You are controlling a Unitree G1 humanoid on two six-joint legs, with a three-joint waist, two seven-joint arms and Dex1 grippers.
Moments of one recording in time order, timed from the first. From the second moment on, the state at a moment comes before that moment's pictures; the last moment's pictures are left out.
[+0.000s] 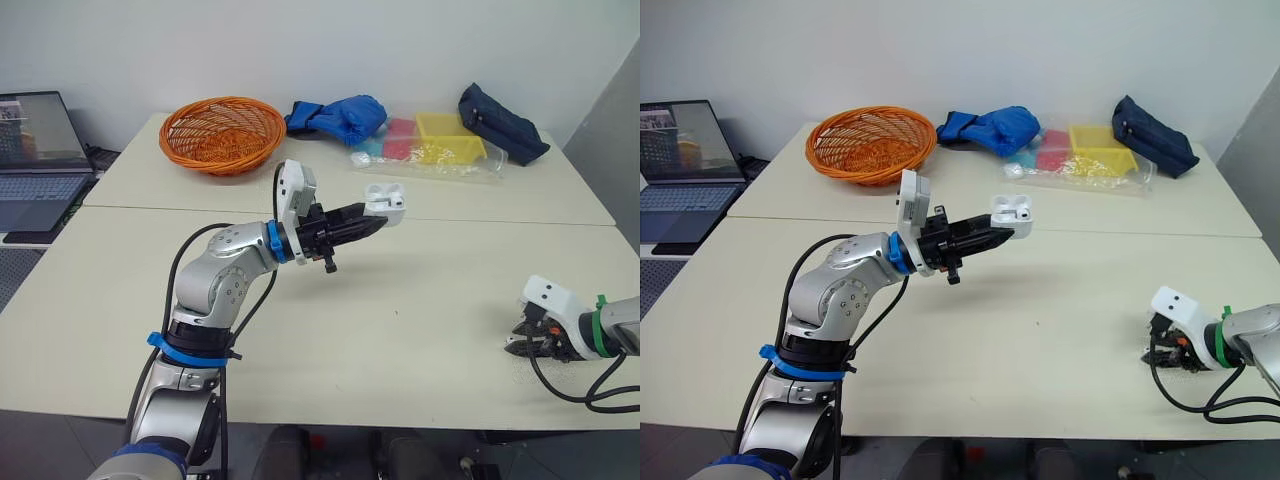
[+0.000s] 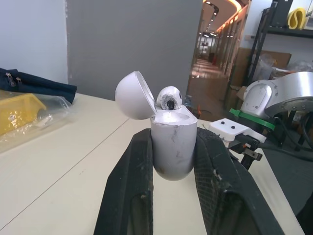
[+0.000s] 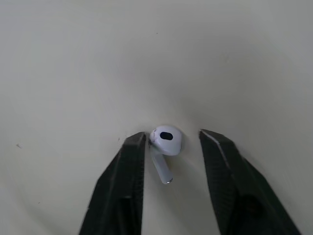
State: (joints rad) left arm -0.67 0.33 -0.05 -0.05 -0.59 0.54 -0.95; right arm -0.14 -1.17 0.07 -0.21 0.28 0.86 1.04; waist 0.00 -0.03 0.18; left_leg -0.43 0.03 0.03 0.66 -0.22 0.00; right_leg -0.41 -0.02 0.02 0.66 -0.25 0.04
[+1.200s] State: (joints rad) left arm -0.66 0.33 -0.05 -0.05 -0.59 0.56 -0.95; right arm 0.17 -1.33 -0.07 0.10 0.07 0.12 1.23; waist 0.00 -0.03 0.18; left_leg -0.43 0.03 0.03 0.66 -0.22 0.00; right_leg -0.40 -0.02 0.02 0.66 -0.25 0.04
